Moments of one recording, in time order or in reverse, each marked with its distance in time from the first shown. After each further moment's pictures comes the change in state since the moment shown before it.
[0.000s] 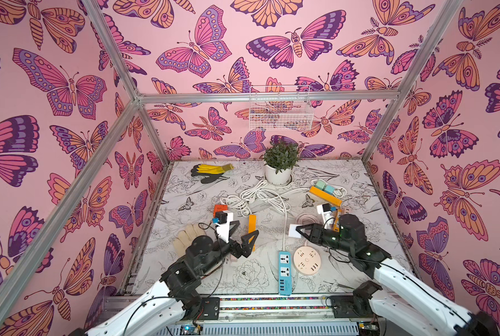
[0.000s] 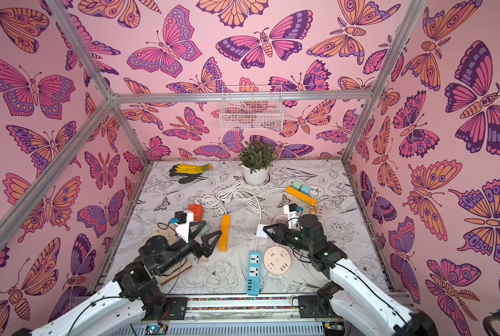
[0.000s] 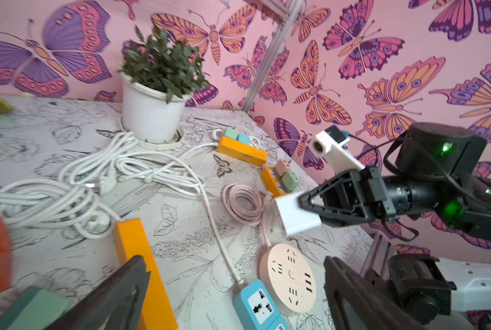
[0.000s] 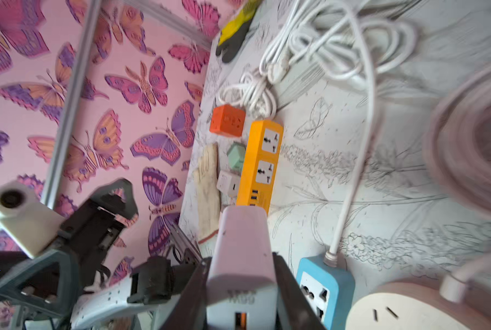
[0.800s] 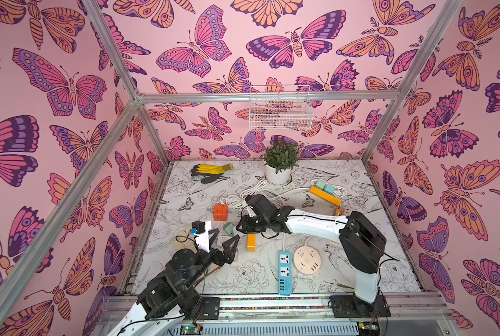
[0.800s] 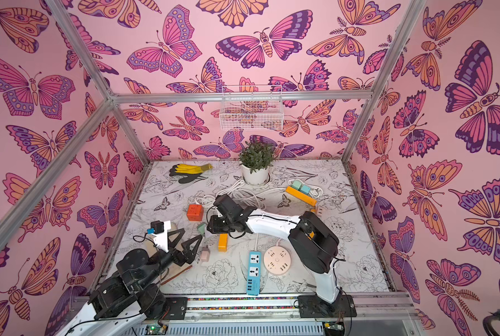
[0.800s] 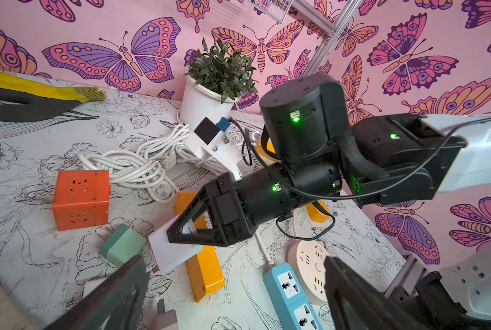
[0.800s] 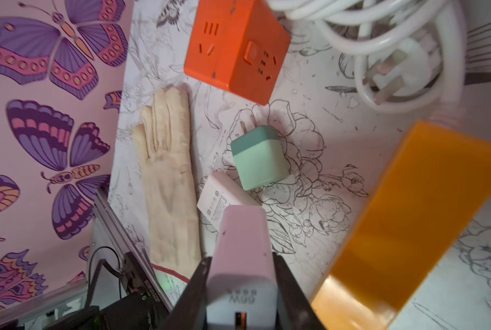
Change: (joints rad) left arm 0.016 -0.265 0.023 -0.361 -0.121 -0.045; right arm 0.370 1.045 0.919 -0.268 0.209 -0.140
